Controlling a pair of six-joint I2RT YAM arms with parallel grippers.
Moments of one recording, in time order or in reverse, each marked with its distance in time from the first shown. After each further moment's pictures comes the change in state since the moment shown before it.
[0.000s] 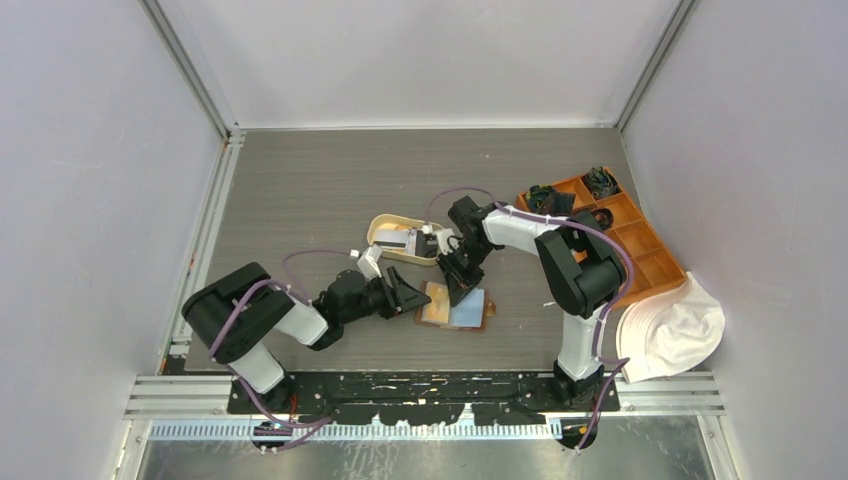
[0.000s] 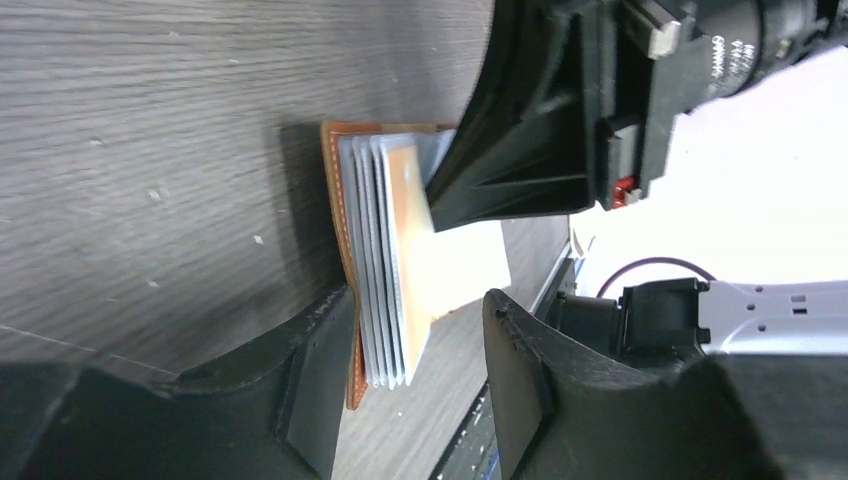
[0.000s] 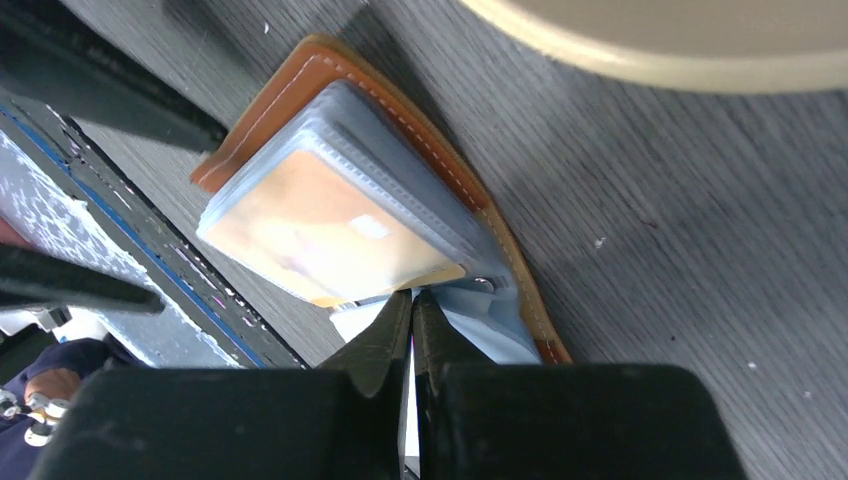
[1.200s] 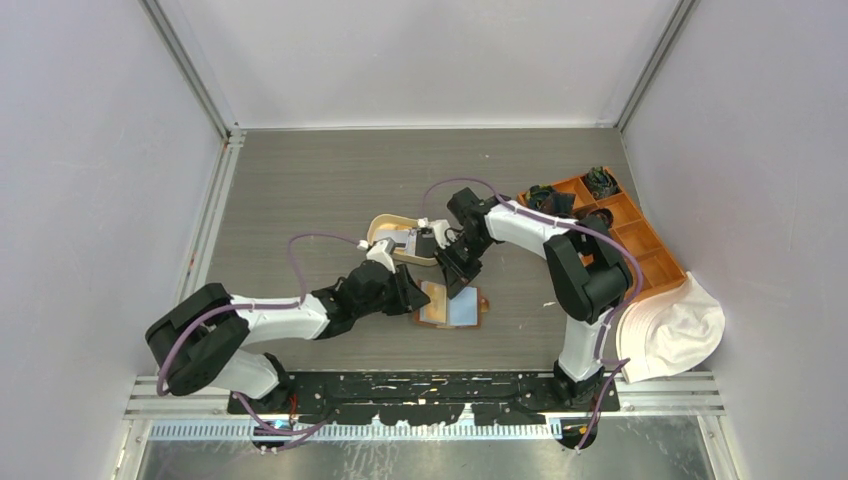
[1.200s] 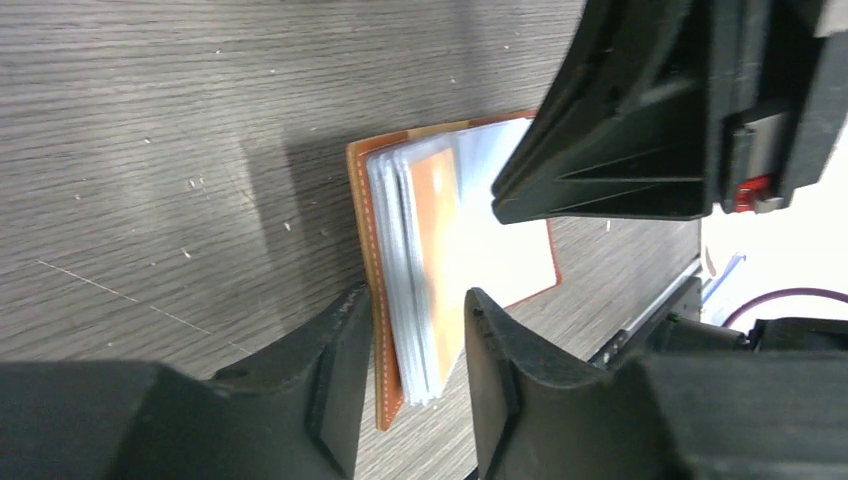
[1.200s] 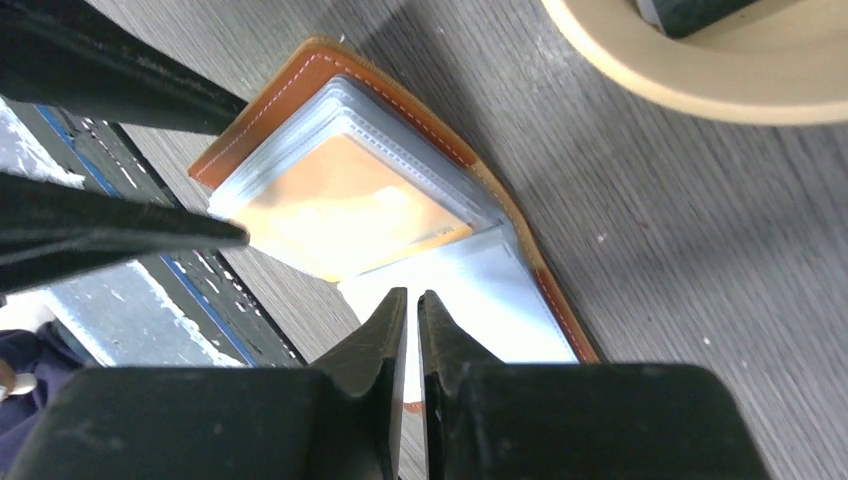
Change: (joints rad) left arm -0.124 -0.264 0.213 -0.702 -0.246 0.165; right arm -0.004 -0.037 0.048 -0.039 -0.017 -0.098
